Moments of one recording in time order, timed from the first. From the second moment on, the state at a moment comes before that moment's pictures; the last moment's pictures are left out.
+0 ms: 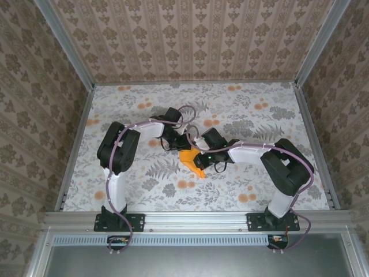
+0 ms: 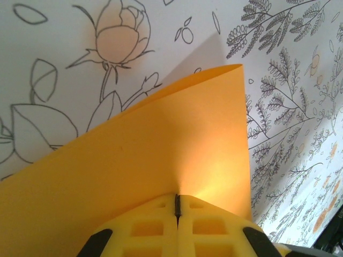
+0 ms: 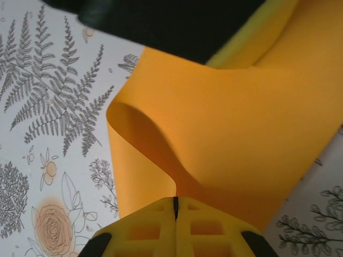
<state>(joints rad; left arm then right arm) -0.57 2.05 1.31 -0.53 0.60 -0.39 0.64 1.73 0.89 -0.18 -0.35 0.21</state>
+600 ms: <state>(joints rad) -0.57 2.05 1.31 -0.53 0.60 -0.39 0.62 1.76 0.91 -0.20 -0.32 0.22</state>
